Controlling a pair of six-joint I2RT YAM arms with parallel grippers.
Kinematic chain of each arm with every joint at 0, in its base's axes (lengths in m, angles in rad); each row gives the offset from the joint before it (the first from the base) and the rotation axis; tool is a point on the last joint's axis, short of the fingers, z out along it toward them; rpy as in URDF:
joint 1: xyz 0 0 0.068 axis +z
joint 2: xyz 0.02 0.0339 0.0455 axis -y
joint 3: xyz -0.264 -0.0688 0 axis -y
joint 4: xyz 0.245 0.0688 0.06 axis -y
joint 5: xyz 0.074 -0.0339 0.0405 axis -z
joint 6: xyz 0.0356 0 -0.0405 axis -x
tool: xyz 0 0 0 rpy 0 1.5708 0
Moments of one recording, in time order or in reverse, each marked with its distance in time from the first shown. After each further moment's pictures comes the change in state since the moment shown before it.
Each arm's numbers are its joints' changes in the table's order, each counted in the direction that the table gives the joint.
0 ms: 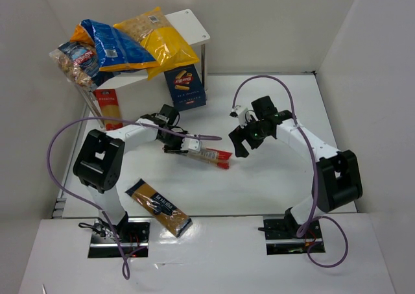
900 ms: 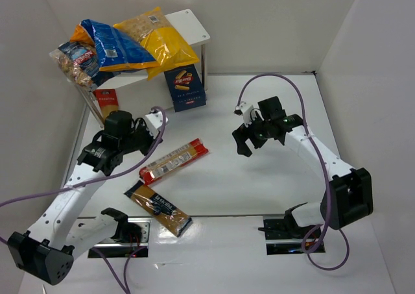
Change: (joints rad) left arm 0.064 0.842 -0.202 0.007 -0.071 0.955; right arm 0.000 0.146 -0.032 0.011 0.015 -0.011
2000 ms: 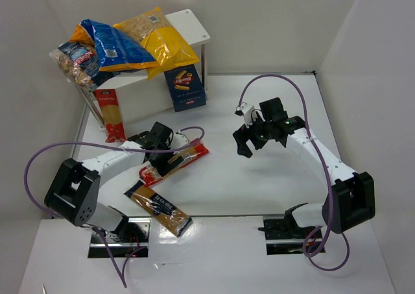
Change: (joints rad) left arm -0.135 -0.484 -0.115 0.044 -0.402 -0.024; right arm 0.000 0.037 -0.018 0.007 -0.012 0.000
